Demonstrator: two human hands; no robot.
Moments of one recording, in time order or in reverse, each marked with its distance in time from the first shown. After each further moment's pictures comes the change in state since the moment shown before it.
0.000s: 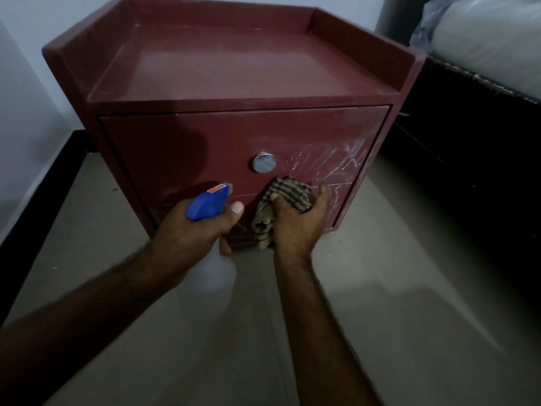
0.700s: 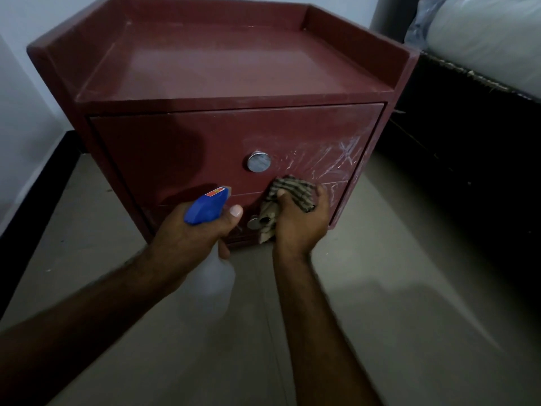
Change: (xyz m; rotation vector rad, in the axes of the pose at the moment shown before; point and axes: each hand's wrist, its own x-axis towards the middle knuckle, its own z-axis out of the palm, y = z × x) left_hand -0.004 0.004 0.007 0.041 0.001 -0.034; right_hand 0.014 0.004 -0.001 -0.006 0.166 0.003
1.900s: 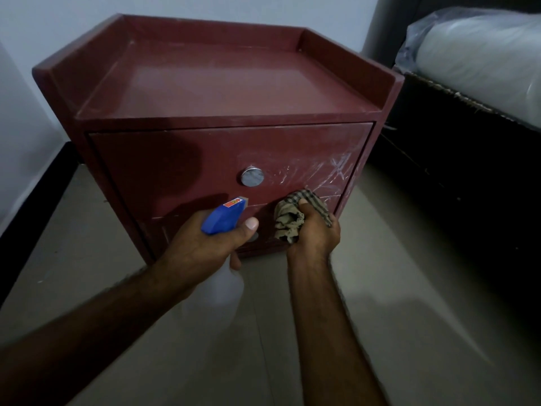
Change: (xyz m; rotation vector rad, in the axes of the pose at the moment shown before) left_hand 0.008 0.008 0.021 0.000 -0.079 0.076; right_hand 0.038 -0.010 -0.012 0.468 0.063 0.411
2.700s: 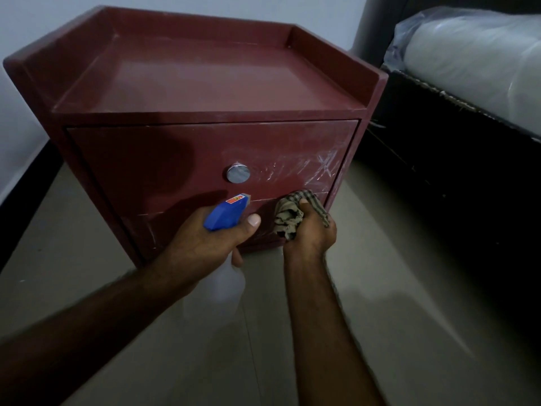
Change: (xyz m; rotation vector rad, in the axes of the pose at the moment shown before) left_hand 0.001 0.012 0.022 0.024 -0.036 -0.046; right_hand 0.019 -0.004 -0.010 0.032 0.048 -0.021
